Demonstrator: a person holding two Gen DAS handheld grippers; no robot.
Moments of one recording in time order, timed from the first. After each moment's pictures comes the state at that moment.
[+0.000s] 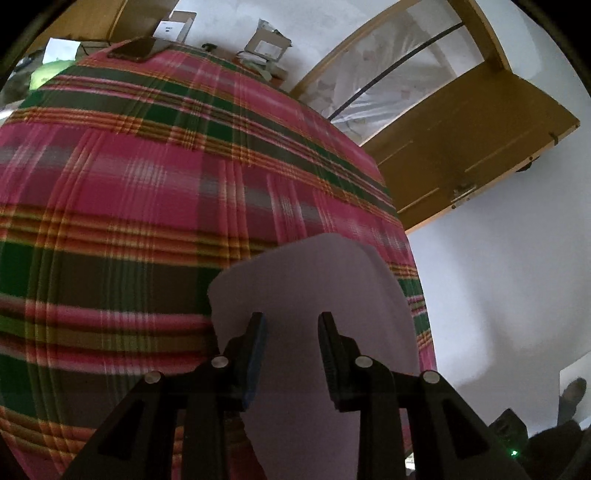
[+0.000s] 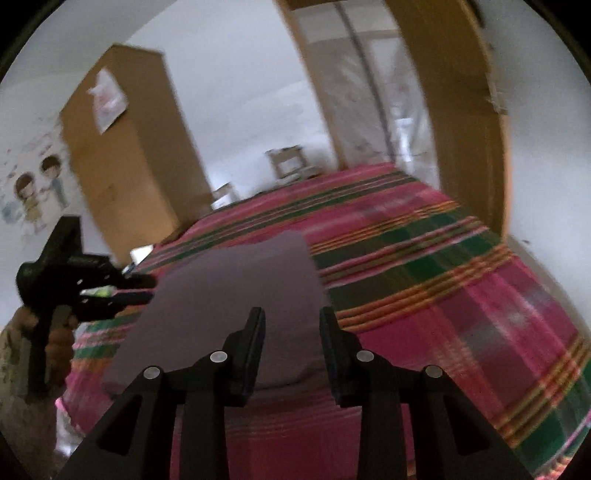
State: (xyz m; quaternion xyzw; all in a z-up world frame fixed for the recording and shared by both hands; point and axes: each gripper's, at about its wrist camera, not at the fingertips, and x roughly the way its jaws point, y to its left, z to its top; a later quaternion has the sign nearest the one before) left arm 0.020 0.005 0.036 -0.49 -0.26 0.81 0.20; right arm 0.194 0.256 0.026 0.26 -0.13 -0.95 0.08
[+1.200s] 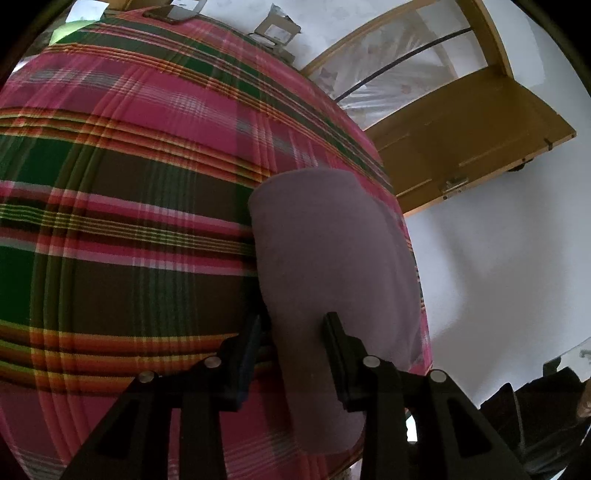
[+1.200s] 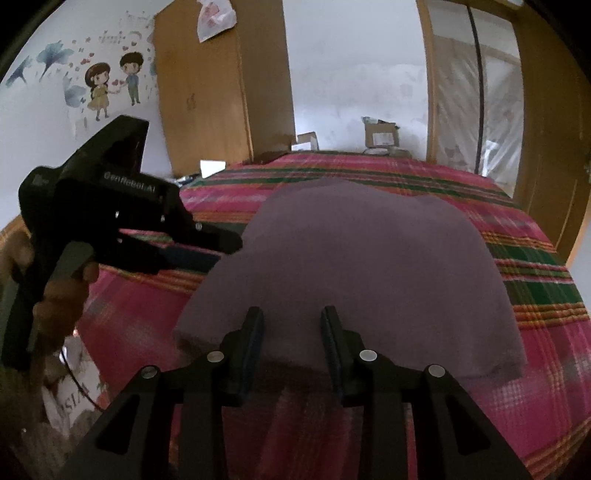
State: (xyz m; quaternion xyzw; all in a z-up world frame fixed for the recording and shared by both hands) left arm 0.069 -0.022 0.005 -0.50 -0.30 0.78 0.22; right arm 0.192 0.139 0.004 0.30 0.03 -0.93 0.21
